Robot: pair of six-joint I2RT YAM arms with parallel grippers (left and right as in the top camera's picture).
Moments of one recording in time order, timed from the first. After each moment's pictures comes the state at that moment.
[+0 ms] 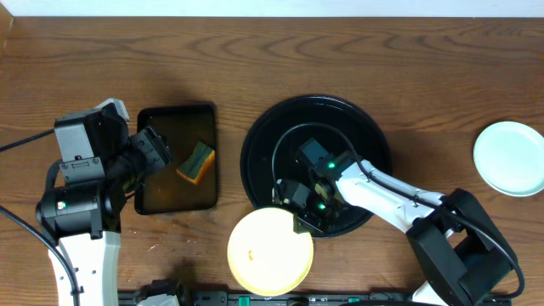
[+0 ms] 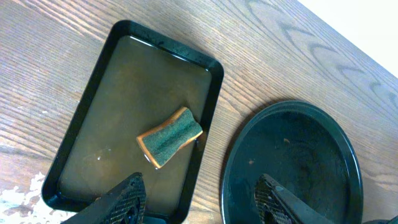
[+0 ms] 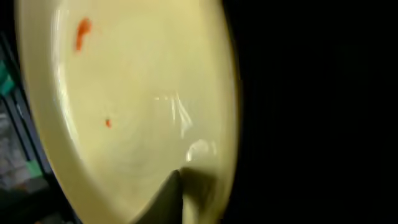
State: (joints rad) left arm 0.17 1.04 1.14 -0.97 0.21 -0.38; right arm 0.69 1.78 0.98 -0.76 -0.53 -0.42
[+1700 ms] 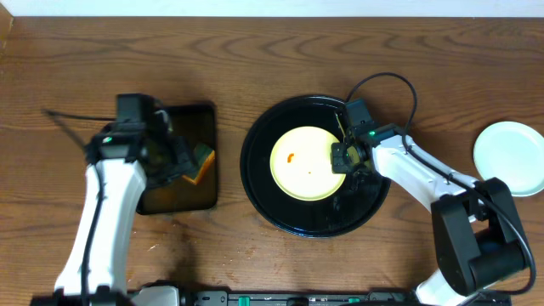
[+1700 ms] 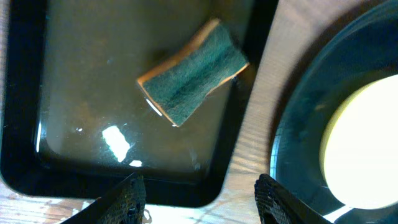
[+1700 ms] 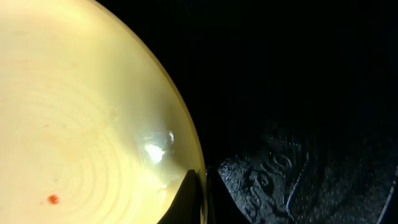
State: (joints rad) left arm 0.04 1.39 1.07 -1.01 0.15 -0.32; right arm 0.41 1.79 1.04 -0.59 0.02 0.39
